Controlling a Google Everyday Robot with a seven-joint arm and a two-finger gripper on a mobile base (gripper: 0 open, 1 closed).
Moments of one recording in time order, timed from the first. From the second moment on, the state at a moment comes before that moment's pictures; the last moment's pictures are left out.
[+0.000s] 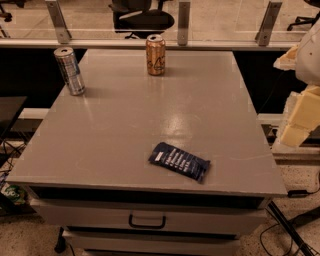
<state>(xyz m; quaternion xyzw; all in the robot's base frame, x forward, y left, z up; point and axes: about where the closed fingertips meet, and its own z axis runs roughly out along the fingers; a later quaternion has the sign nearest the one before) 0.438 -0.216 0.978 -0.60 0.78 -0.04 0.16</state>
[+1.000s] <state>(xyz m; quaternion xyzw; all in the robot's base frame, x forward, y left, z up) 0.484 -0.205 0.996 -0.60 0.77 -0.01 0.20</state>
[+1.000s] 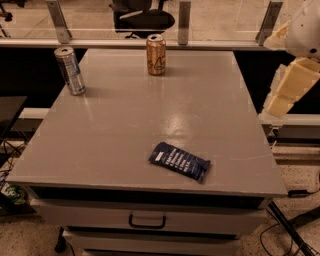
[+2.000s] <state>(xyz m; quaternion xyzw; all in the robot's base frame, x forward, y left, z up) 0.686 -0.129 1.012 -0.53 0.78 0.01 0.33</state>
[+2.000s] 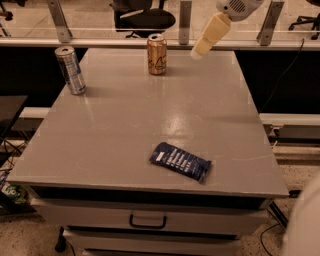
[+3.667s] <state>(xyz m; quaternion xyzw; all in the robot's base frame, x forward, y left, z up) 0.803 -0.003 0.944 -0.48 0.79 0.10 0.37</state>
